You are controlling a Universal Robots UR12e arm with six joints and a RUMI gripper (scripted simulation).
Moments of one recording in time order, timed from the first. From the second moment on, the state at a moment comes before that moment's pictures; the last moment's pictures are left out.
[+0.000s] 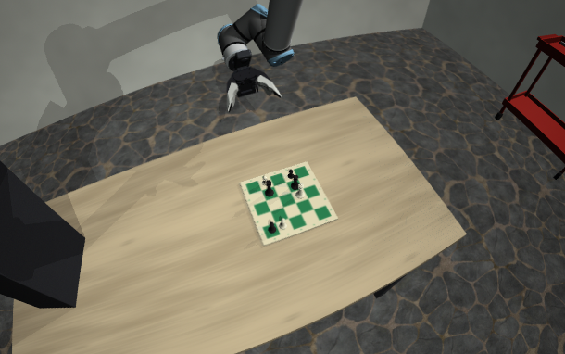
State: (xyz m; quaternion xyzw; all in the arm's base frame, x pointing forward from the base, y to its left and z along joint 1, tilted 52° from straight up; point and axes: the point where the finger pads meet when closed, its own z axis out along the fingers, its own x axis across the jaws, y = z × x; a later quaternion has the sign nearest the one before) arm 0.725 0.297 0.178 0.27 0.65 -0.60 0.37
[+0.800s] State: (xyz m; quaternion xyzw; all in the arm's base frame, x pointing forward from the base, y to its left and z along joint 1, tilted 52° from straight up) arm 0.730 0.279 0.186 0.35 0.68 -0.52 0.39
